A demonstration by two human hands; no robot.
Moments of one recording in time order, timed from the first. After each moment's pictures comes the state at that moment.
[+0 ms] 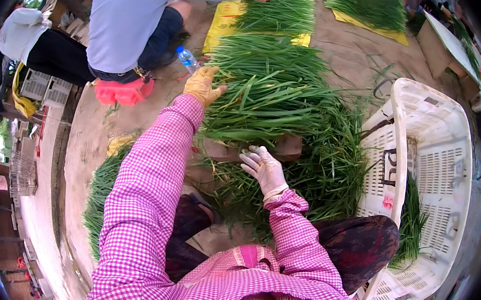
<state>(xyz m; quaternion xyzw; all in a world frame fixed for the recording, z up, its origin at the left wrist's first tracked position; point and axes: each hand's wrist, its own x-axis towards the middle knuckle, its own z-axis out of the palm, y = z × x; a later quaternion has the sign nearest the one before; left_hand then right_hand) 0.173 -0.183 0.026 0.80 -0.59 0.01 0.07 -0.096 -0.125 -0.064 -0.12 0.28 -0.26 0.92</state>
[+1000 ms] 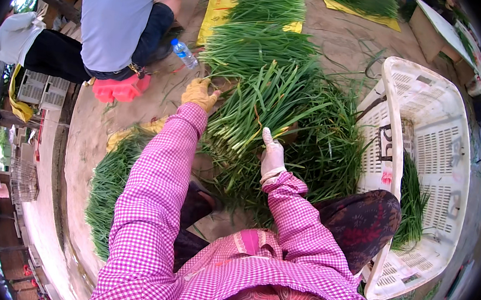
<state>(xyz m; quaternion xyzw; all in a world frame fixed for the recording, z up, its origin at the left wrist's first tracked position) 0.135 -0.140 0.001 0.87 -0.49 -0.01 0.04 -0.101 -0.116 -0.040 -0.20 0.49 -0.34 0.78</state>
